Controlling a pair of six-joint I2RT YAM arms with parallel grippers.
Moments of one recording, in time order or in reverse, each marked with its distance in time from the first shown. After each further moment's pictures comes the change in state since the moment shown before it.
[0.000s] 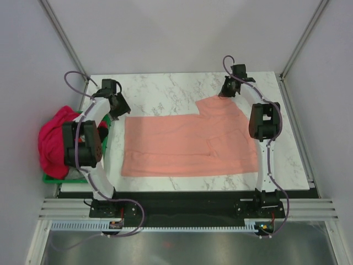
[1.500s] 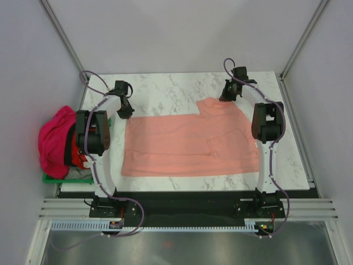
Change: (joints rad) left arm -0.070 0.310 0.162 0.047 -0.121 -0.026; right arm 0.001 -0.116 -0.182 -0.001 -0.033 0.010
